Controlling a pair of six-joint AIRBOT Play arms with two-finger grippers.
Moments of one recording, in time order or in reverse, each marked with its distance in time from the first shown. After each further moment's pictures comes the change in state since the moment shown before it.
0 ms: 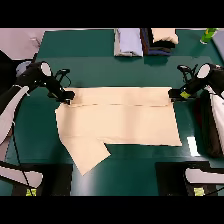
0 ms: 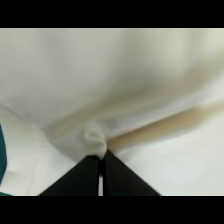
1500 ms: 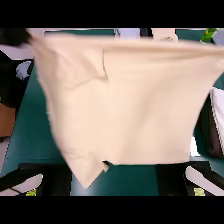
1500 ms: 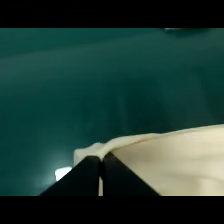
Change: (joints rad) left arm -0.023 0.364 0.377 0.120 0.057 -0.045; right arm -0.198 0.307 0.478 0.109 0.226 0.018
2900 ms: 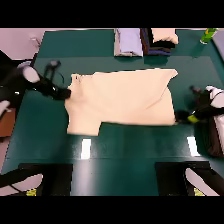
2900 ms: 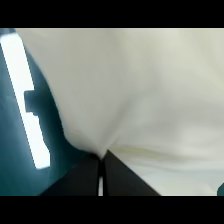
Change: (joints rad) left arm 0.000 0.022 -0.524 -0.145 0.156 0.004; right arm 0.146 0.211 -0.847 -0.037 -0.161 0.116
